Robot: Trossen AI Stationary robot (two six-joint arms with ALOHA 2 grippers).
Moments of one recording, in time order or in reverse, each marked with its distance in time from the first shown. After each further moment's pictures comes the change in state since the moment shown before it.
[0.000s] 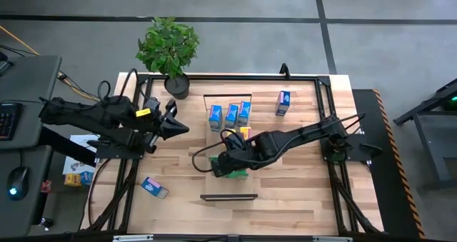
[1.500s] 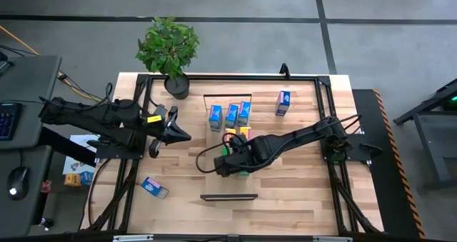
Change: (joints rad) left arm 0.000 0.005 0.000 -0.206 0.041 0.009; right arm 0.000 0.007 -0.103 -0.021 0.003 0.144
